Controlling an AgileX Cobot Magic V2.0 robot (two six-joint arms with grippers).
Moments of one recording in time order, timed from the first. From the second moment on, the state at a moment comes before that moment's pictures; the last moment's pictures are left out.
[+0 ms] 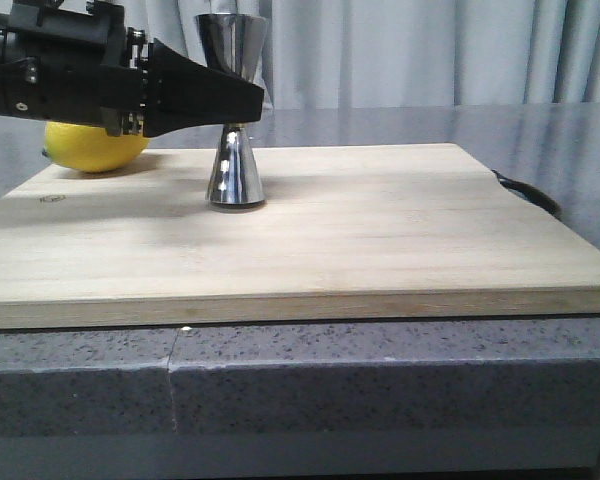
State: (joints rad) left arm -0.25 1.79 -0.98 -1.77 1.15 2.20; right arm 0.66 1.30 -1.27 -0.25 0.53 -0.03
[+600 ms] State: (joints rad) left arm -0.30 1.79 -0.99 -1.77 1.15 2.30; right arm 0.66 1.44 -1.45 -0.25 0.75 -0.29
